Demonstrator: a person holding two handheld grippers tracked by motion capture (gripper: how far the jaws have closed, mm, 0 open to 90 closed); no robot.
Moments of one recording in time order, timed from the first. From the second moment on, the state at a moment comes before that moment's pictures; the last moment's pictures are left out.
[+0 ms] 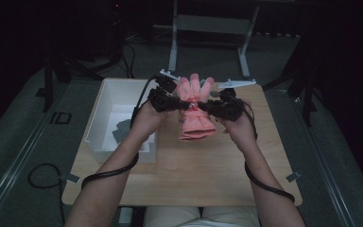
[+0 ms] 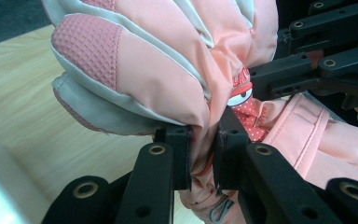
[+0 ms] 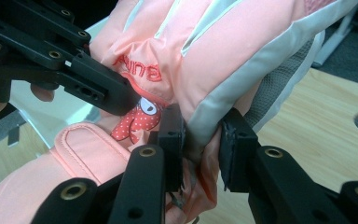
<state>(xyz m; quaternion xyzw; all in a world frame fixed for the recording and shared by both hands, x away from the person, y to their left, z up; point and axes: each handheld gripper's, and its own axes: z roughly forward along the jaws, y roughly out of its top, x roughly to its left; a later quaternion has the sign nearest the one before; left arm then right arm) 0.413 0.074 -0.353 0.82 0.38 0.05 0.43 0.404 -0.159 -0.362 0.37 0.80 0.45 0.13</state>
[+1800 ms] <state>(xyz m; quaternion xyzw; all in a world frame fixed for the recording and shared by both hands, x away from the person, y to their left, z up) 0.440 0.251 -0.445 0.80 0.50 0.02 0.32 0.451 0.070 -0.445 0.36 0.87 0.31 0.08</state>
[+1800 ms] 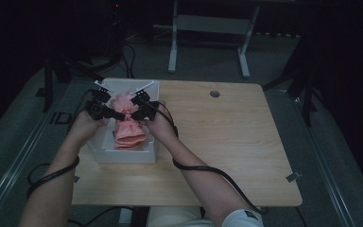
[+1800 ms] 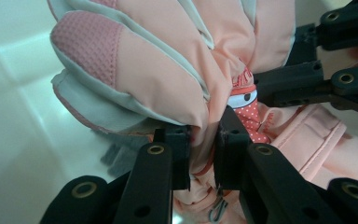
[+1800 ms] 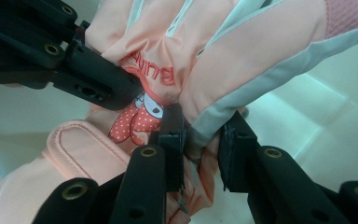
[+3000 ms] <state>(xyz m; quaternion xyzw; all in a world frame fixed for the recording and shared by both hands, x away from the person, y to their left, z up) 0.432 0.244 -0.436 0.79 0.55 0.14 0.23 0.452 0.068 -0.431 0.36 0.87 0.33 0.08</state>
